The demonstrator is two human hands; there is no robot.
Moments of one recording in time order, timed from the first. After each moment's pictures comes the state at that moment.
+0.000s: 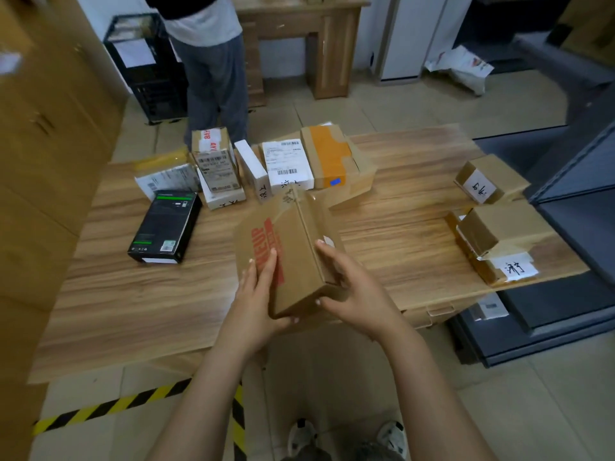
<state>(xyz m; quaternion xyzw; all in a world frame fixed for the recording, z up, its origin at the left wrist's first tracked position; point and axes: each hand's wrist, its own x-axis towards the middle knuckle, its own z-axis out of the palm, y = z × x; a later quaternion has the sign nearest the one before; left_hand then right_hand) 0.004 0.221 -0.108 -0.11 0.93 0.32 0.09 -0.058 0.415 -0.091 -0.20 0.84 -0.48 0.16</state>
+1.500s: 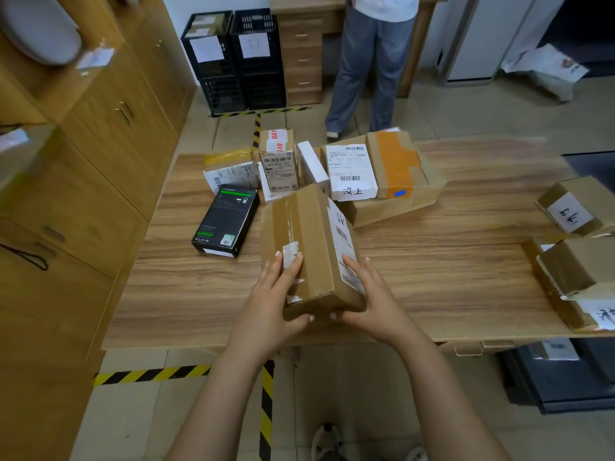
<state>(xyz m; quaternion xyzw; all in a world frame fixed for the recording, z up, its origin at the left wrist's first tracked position) 0.020 0.166 -0.085 -0.14 0.94 0.29 0.04 -0.076 0.352 -0.116 -0.18 0.85 -0.42 0.26</state>
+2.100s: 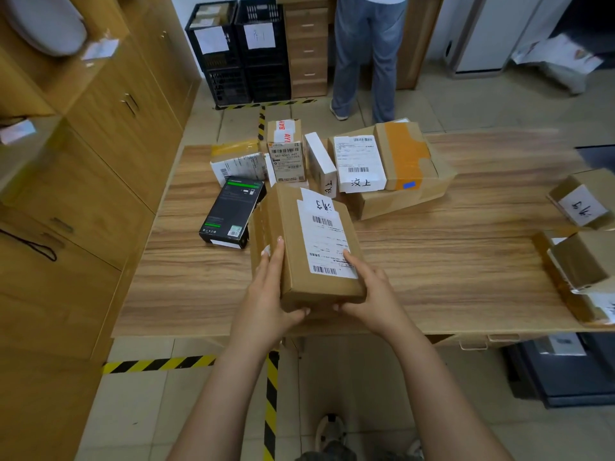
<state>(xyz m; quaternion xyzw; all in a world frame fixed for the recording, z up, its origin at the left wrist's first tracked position) 0.031 0.159 -0.087 -0.20 0.92 0.34 -0.02 -0.068 0.336 -0.128 -0.14 0.84 -0.45 0.26</state>
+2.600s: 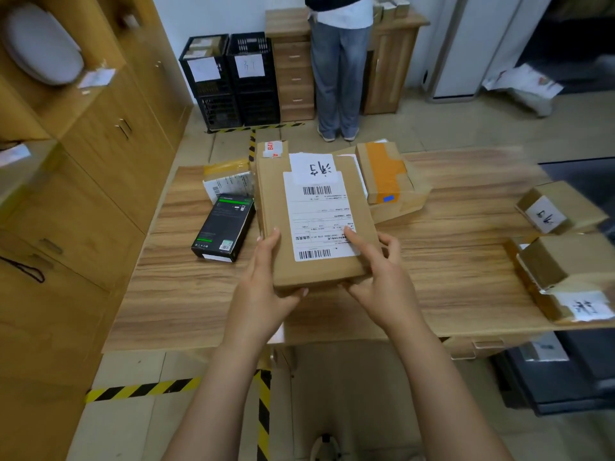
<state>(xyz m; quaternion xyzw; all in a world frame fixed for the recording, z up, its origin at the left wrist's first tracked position) 0.027 0.170 -0.060 -0.16 0.90 0.38 -0.15 -0.066 0.357 -0.071 -0.20 0.88 -0.42 0.01</state>
